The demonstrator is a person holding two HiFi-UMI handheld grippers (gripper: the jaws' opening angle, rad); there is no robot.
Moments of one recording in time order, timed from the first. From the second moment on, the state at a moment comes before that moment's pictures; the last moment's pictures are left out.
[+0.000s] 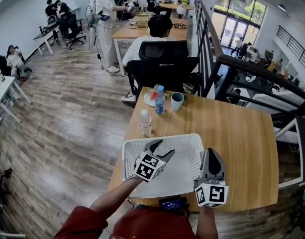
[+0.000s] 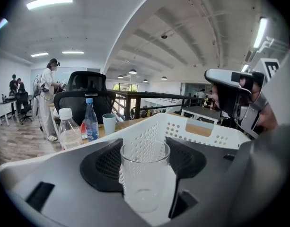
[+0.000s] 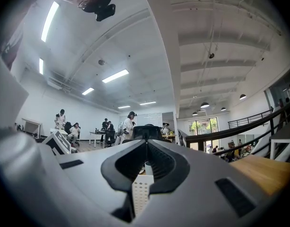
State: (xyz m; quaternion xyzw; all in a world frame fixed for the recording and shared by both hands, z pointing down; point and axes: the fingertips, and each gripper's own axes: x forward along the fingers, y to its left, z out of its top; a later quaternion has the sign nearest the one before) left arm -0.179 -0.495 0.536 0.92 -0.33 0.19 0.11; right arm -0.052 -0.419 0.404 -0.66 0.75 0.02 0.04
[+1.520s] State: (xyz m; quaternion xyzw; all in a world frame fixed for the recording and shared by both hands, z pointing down) left arm -0.170 -0.483 0.602 0.88 -0.32 0.32 0.12; right arm -0.060 -0.419 0.399 -0.64 0.77 0.02 0.05
